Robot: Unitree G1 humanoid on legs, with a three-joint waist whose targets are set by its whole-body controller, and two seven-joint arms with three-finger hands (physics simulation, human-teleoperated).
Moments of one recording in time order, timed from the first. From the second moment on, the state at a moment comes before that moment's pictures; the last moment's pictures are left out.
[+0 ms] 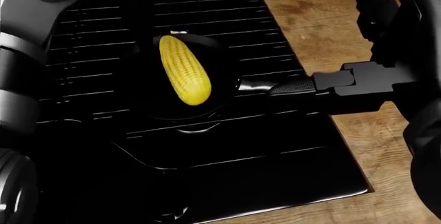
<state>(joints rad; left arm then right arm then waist) -1.39 0.32 0.02 0.90 0.75 -0.81 -0.72 -0.68 -0.26 -0.24 -0.89 0.39 1.35 -0.19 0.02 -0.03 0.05</state>
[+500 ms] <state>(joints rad) -1.27 0.29 0.07 -0.07 0.41 0.74 -0.87 -0.71 -0.26 -0.26 -0.91 0.41 1.38 -0.21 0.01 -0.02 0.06</state>
